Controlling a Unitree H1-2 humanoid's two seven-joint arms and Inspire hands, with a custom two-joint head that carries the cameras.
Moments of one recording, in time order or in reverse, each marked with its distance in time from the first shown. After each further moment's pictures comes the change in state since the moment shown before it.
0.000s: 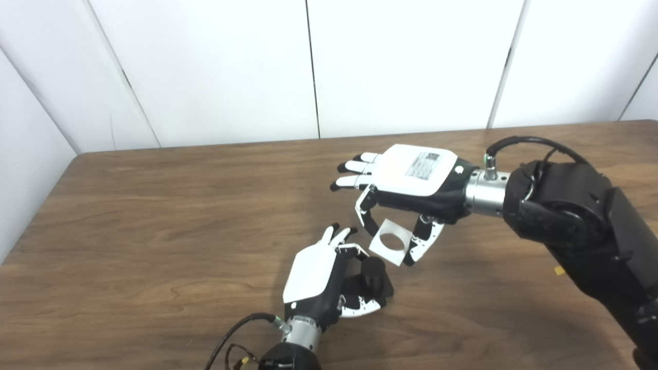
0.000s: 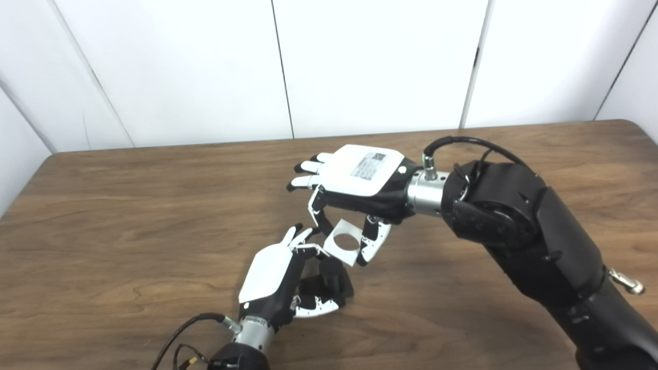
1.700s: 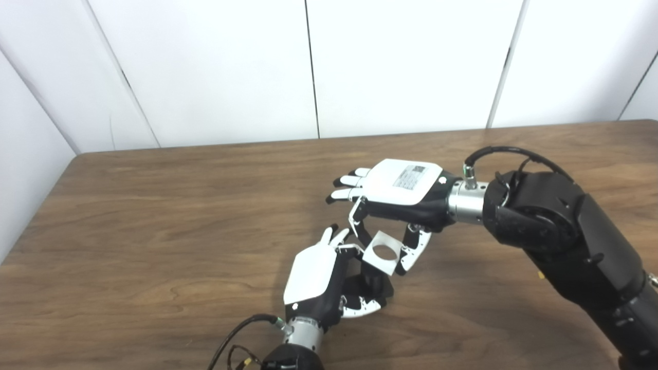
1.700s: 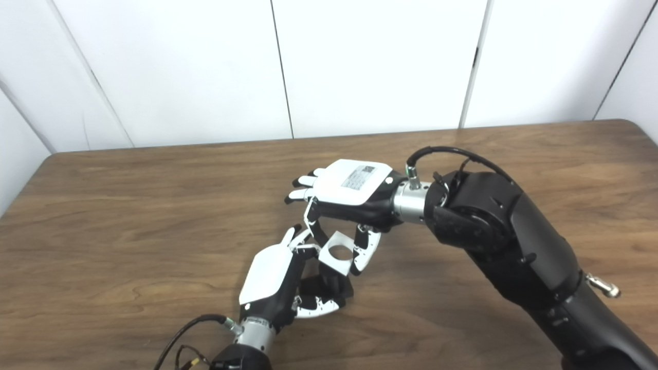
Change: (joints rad) left arm 0.005 -0.011 -0.018 -0.016 0.022 0.028 -0.007; right arm 0.017 0.036 0.029 0.080 -0.034 -0.018 -0.011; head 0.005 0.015
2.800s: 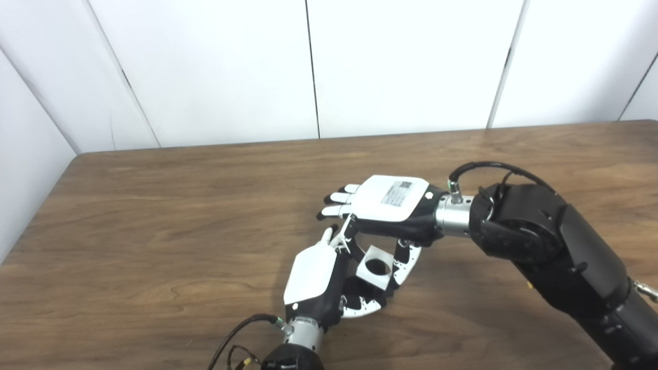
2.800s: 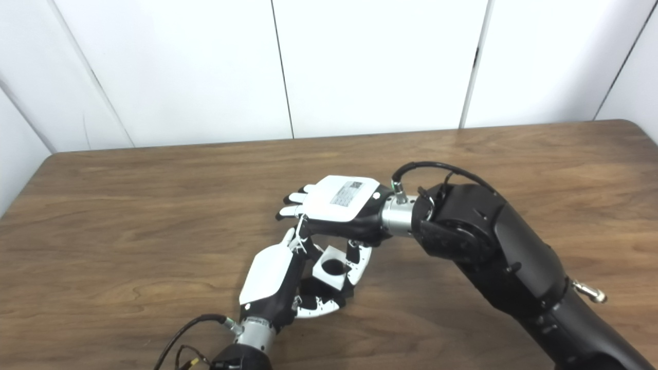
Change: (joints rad) left arm -0.001 0.001 0.001 0.000 -0.005 0.006 -0.003; right arm 0.016 0.033 0.043 0.036 -0.026 -0.033 -0.012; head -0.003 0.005
